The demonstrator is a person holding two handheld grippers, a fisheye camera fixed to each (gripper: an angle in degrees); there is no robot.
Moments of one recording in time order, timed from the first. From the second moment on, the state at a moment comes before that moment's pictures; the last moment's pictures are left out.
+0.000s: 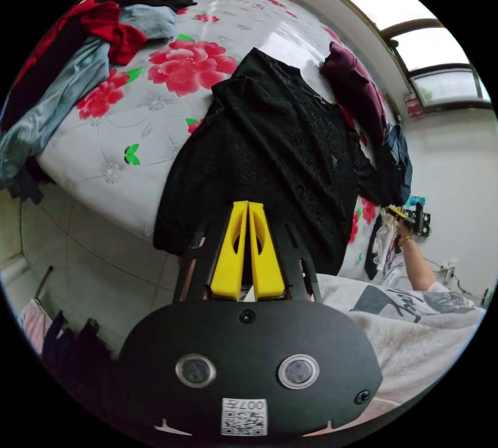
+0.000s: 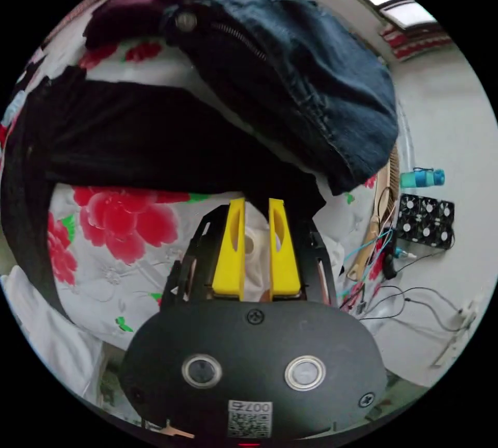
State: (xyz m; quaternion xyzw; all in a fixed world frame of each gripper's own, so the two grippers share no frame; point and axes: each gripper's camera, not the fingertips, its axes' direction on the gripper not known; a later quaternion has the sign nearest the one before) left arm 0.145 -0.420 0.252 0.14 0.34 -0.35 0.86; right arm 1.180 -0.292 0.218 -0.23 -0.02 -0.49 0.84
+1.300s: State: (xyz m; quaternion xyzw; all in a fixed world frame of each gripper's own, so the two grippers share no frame) left arm 0.096 -0.298 0.332 0.24 0.40 -0.22 0.85; right arm 1.010 0.114 -0.223 -0.27 -0.52 -0.63 0.51
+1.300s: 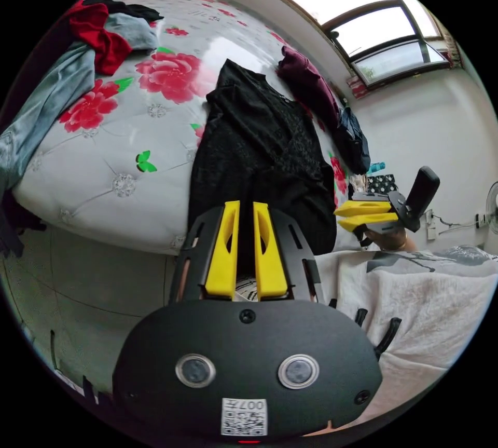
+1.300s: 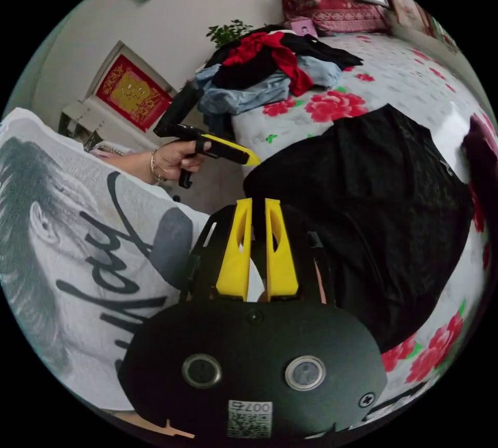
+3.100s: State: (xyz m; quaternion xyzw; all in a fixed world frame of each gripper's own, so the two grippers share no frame) left arm 0.211 -0.346 0.301 0.29 0.29 0.00 0.91; right arm 1.188 -0.040 0.106 -0.23 -0.22 -0.42 0.85
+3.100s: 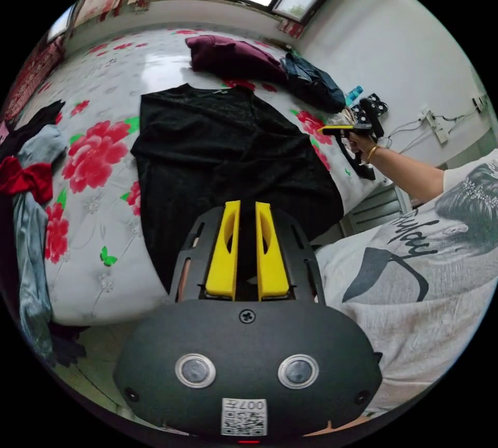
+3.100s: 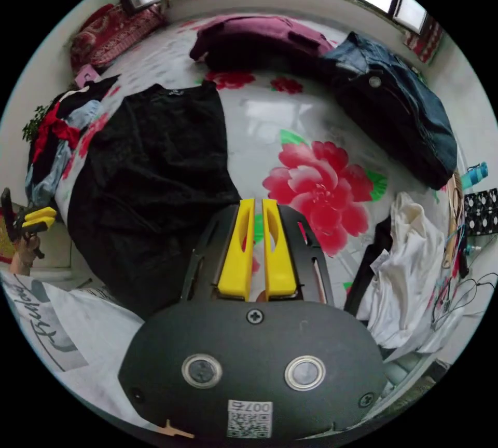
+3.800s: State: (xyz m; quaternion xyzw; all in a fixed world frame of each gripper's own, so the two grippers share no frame) left arm 0.214 -0.310 0.275 0.22 0.26 0.29 0.89; right arm 1.168 0.047 0.008 -0.27 -0.35 -0.52 0.74
